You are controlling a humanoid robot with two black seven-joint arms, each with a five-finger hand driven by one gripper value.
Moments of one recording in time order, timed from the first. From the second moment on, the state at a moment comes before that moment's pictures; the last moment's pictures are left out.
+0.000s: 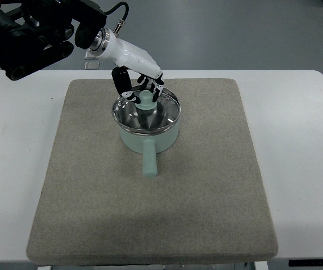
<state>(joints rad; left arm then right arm) -1.61 0.36 0.19 -0.85 1.56 -0.42 -0.61 0.03 0.00 -0.05 0.16 0.03 -0.01 0.13</state>
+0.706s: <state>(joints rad) -1.65 0.37 0.18 -0.74 1.56 -0.38 -0.61 0.03 0.00 -0.05 0.16 0.03 -0.01 0.13</state>
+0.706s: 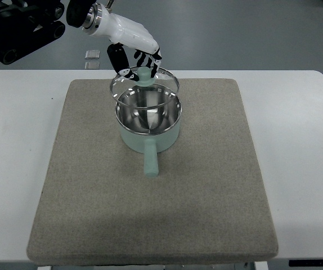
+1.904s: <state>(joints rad) -1.48 0.60 0.23 -0.61 1.55 -0.30 -0.61 0.03 0.00 -0.05 0.16 0.03 -0.01 0.13</state>
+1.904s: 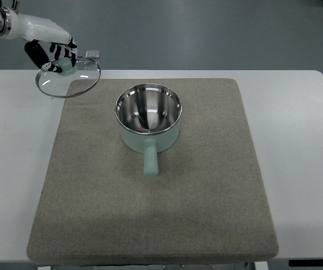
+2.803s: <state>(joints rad) -1.34 0.48 0.23 -0.54 1.46 -0.20 -0.61 0.03 0.00 -0.05 0.16 0.03 -0.01 0.13</state>
